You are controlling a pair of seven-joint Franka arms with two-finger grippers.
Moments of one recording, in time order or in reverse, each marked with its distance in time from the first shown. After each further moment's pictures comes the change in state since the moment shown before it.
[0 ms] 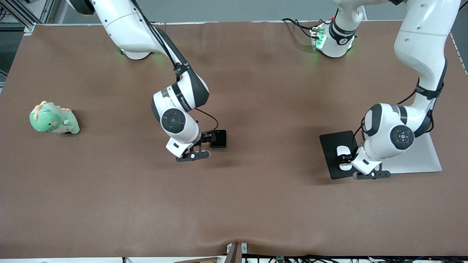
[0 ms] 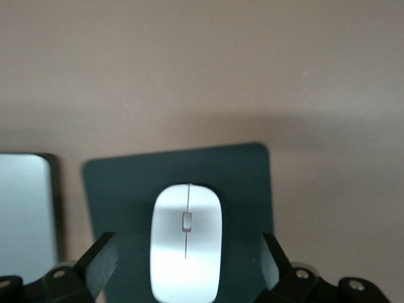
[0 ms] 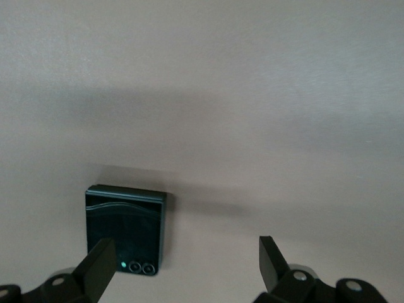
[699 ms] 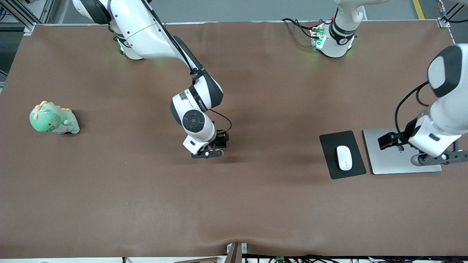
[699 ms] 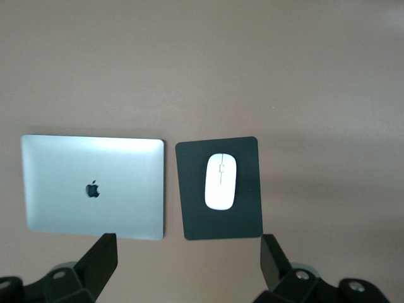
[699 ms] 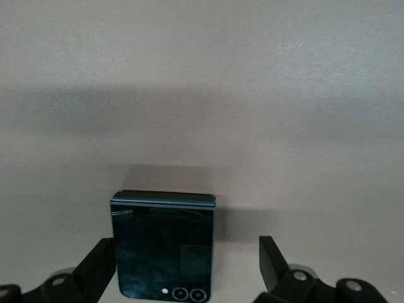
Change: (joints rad) left arm 0.000 -0.265 -0.005 0.328 -0.003 -0.595 0.021; right arm 0.065 0.102 0.000 0.048 0.046 0.049 0.106
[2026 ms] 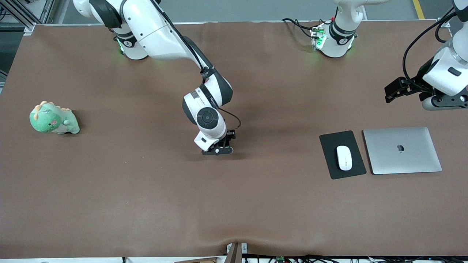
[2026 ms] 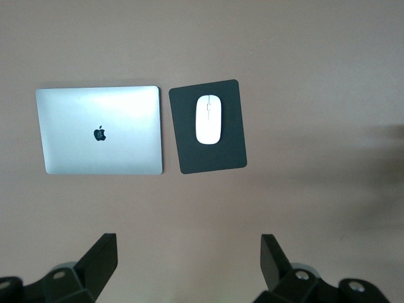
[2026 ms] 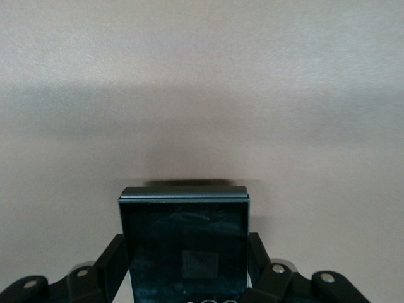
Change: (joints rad) left arm -0.027 -0.231 -0.005 -0.058 -0.062 -0.223 0.031; right arm 0.056 0.048 -0.021 0.084 0.000 -0.064 0.052
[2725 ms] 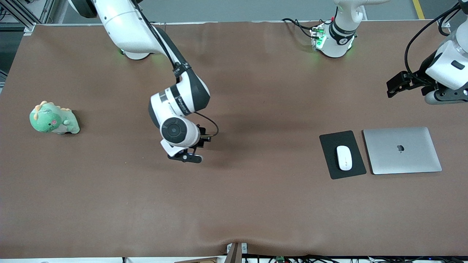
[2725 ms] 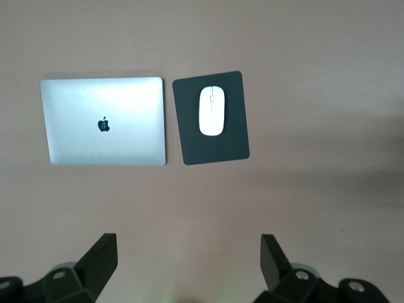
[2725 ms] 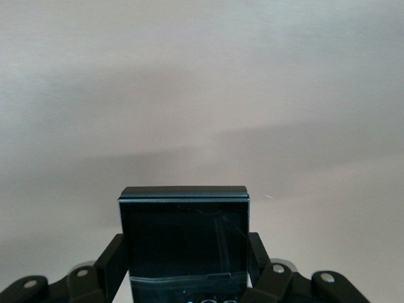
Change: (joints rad) left arm 0.004 -0.024 0.003 0.000 0.000 -0.046 0.000; right arm -0.108 -0.156 -0.068 0.014 -0.003 -0.334 0.077
